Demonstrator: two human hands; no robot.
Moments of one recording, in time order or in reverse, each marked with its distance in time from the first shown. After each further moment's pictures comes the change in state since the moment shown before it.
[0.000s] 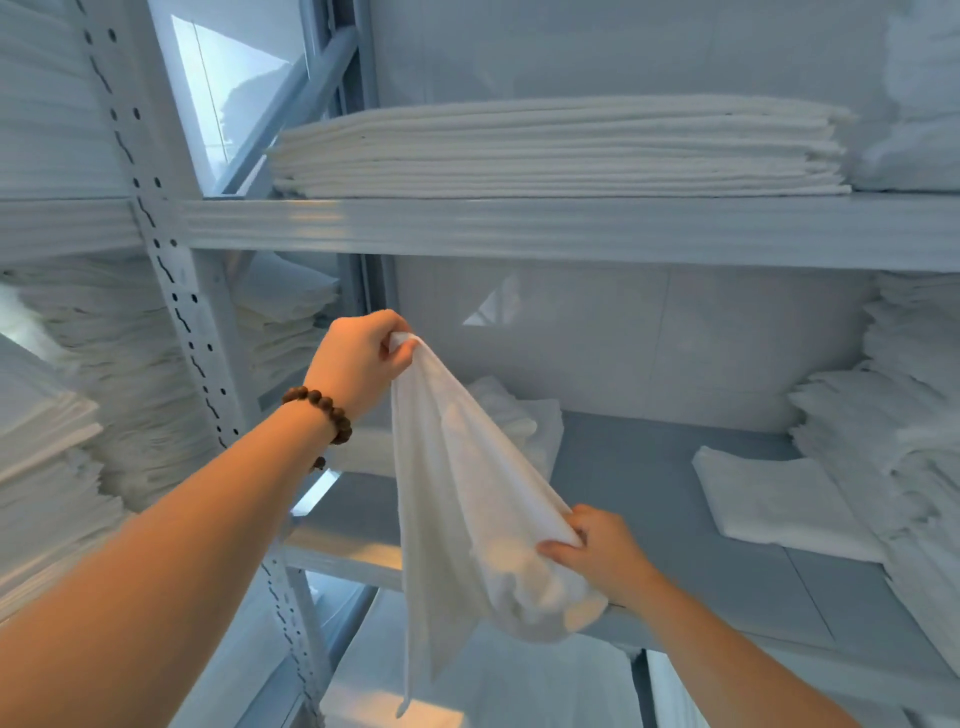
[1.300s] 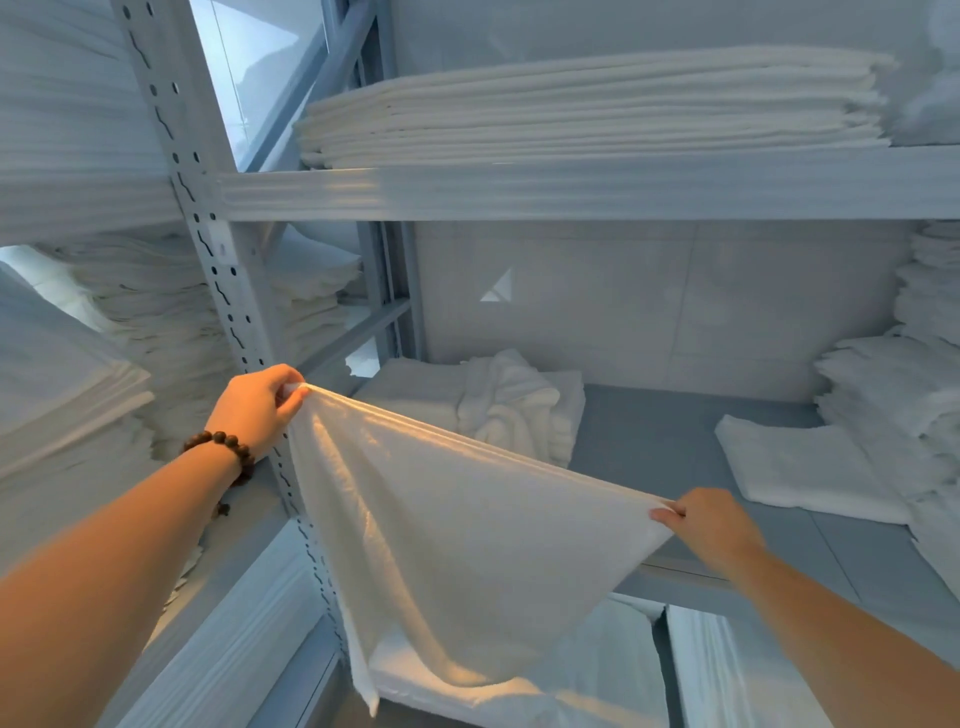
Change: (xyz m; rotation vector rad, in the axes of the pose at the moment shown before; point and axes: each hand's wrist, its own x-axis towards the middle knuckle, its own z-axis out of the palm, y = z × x) left_hand -0.085 -0.153 -0.046 0.190 -0.131 -0.236; right_hand -0.024 0.063 -0.027 -0.428 0.008 0.340
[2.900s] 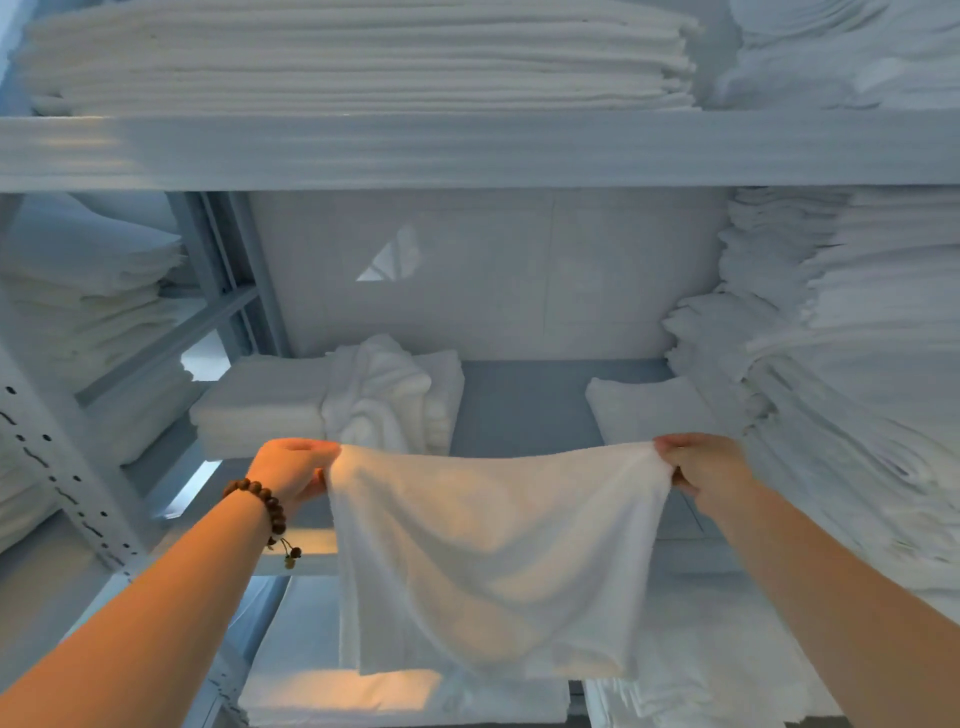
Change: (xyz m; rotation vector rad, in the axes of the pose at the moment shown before) left_hand -0.012 0.139 0.175 -0.987 -0.481 -0.750; right_hand 0.012 0.119 -0.052 1.159 0.278 0.550
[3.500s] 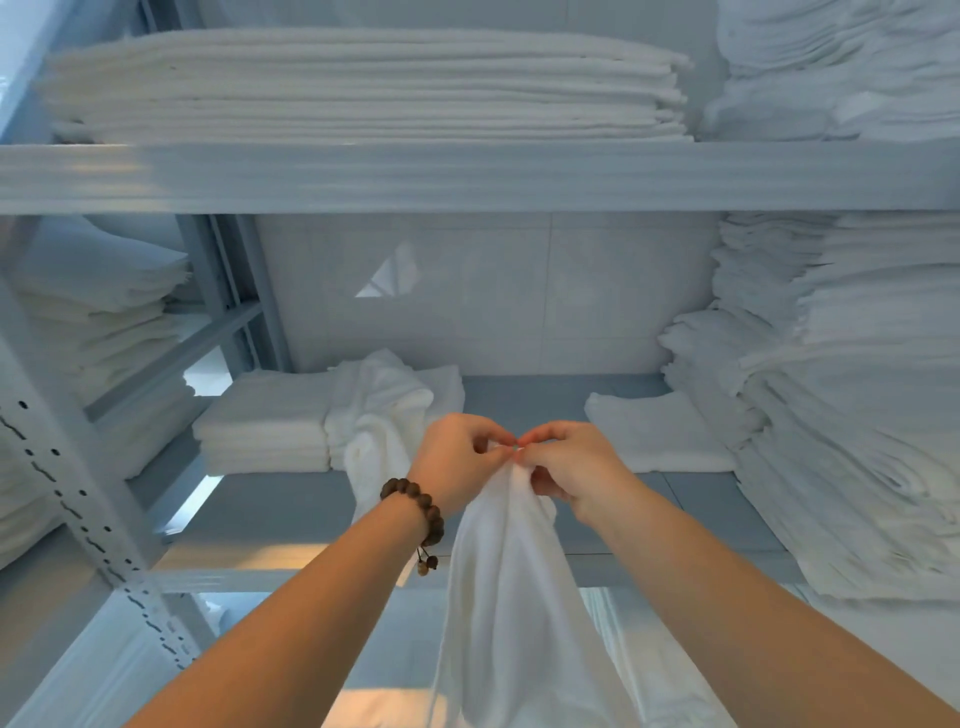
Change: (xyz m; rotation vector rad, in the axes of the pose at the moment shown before) left_hand -0.104 0.048 0.128 0.597 -0.303 0.687; right_hand -0.126 -0.067 0.101 0.077 -0.365 -0.063
